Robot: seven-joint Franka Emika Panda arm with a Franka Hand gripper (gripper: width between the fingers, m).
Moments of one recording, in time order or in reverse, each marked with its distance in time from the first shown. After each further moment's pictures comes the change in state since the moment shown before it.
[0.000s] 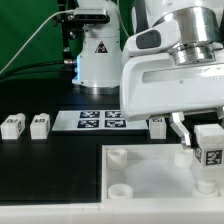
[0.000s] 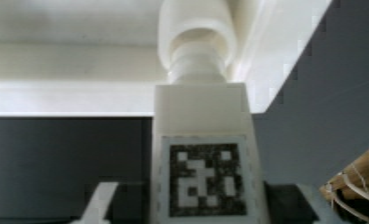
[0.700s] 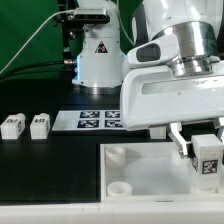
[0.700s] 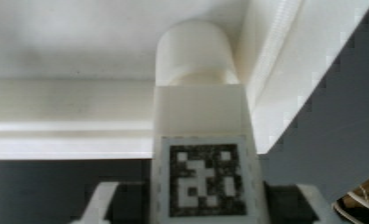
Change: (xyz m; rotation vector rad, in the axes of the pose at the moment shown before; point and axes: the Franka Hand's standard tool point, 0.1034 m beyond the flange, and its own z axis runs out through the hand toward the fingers) arm -0.012 0.003 0.010 -0.007 -0.003 -0.003
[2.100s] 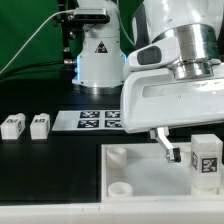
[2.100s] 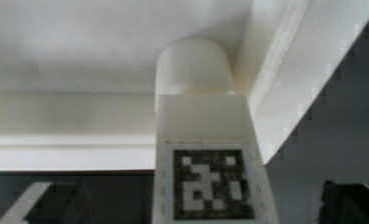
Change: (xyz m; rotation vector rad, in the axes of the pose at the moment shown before) arm -0.003 0.000 0.002 0.003 -0.029 -0.002
